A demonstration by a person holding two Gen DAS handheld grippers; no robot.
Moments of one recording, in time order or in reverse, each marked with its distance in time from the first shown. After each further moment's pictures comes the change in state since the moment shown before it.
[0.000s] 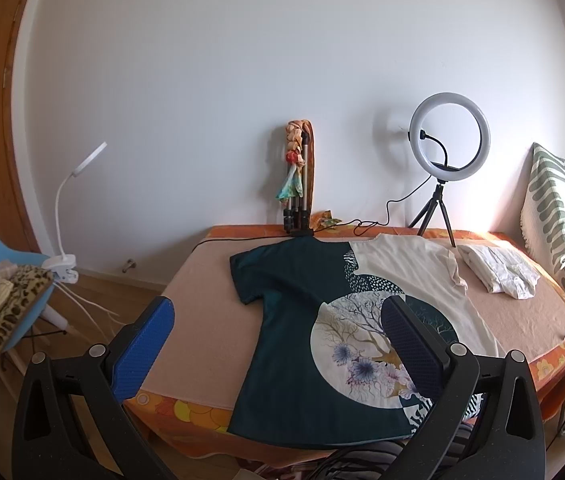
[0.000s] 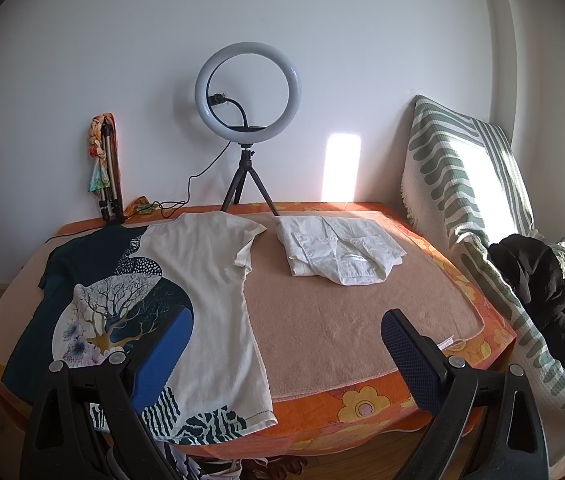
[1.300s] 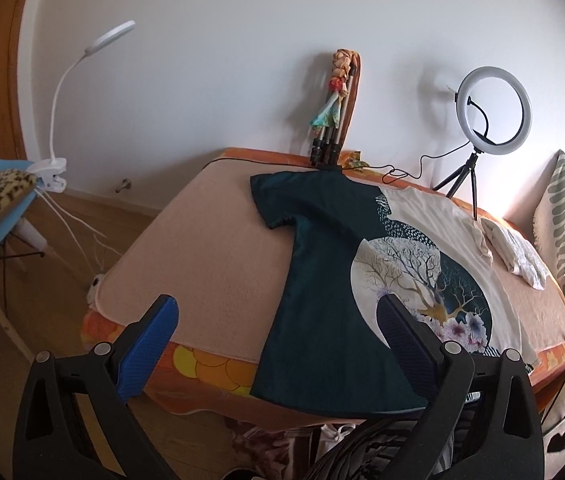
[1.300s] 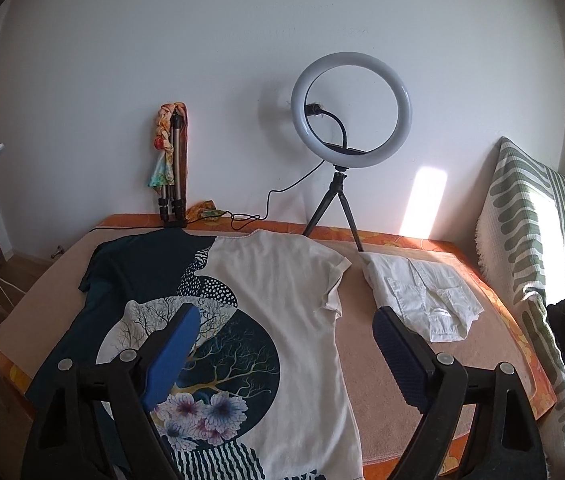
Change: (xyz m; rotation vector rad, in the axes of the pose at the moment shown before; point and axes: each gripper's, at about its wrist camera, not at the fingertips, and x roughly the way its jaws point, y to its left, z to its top) left arm 0.073 0.080 -0.074 -0.165 0.209 -0.052; right arm 0.050 0.129 0.053 -0.171 -0.028 0.180
